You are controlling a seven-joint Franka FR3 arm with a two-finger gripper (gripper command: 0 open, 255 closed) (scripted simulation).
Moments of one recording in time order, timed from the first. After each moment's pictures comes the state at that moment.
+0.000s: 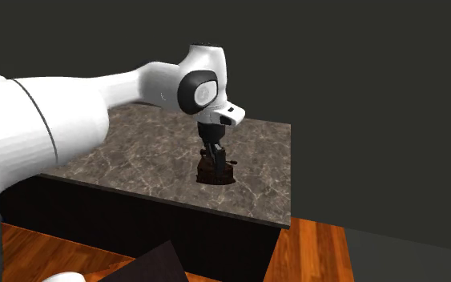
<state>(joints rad) -0.02 -0.19 0.44 -1.98 -0.01 1.70 0.65</state>
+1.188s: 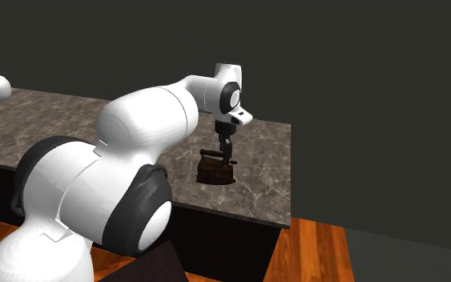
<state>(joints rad) 0.08 0.34 0.50 -1.59 -0.20 1.71 1.06</state>
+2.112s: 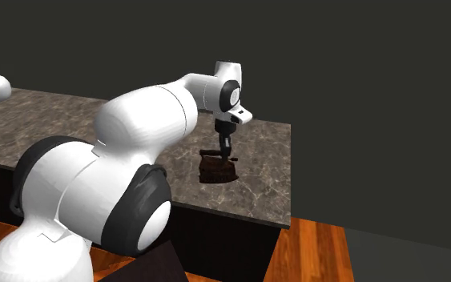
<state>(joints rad) 0.08 0.34 0.51 -1.58 -0.20 1.69 1.06</state>
